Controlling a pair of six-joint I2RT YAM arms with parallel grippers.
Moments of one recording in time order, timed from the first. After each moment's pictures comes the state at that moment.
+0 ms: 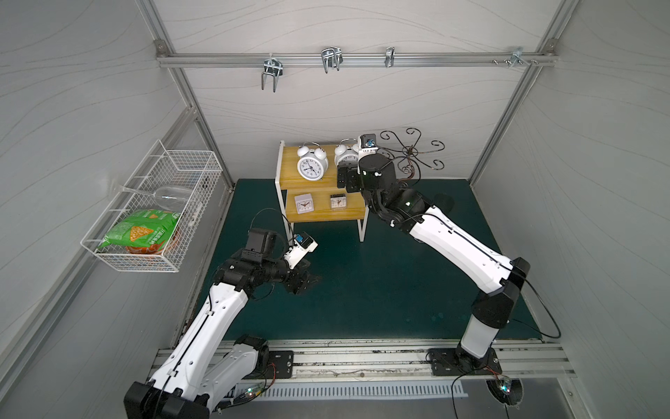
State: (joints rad) left arm -0.24 0.94 0.87 -0.88 0.69 0.38; right arm 0.92 1.74 1.92 -0.42 0.58 0.21
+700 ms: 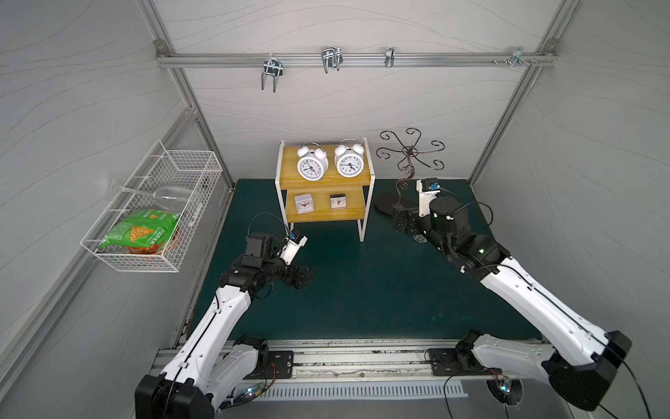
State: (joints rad) left arm -0.14 0.95 0.69 -0.60 0.47 0.26; right arm 0.68 1.09 1.14 -0.46 0.32 0.23
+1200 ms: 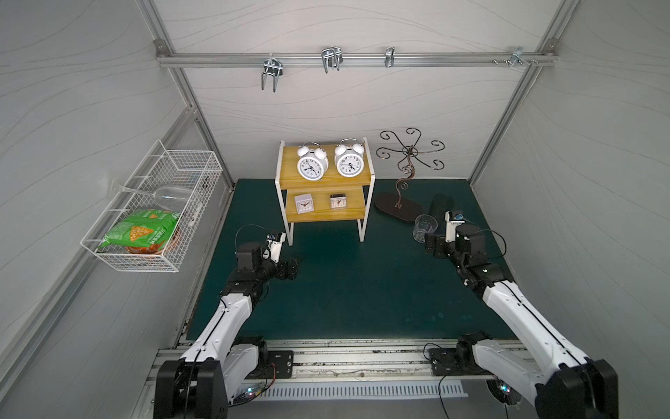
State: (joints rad) left arm 0.04 1.00 0.40 -0.01 0.39 0.09; right arm 0.23 1.00 0.61 -0.16 0.12 0.08
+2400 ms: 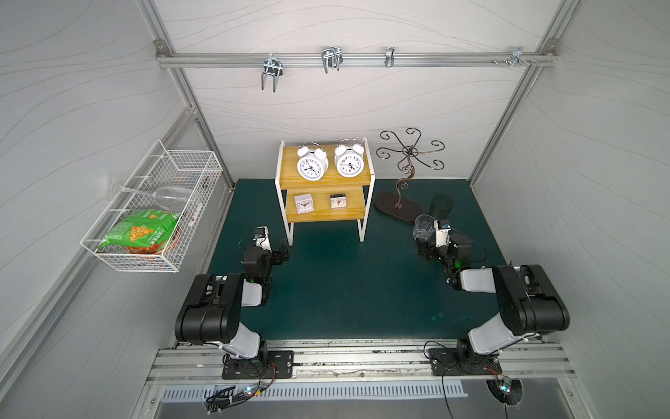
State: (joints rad) left arm 0.05 1.54 0.30 0.92 0.01 -0.08; right arm 0.09 1.56 0.44 0.67 -0.13 -0.03
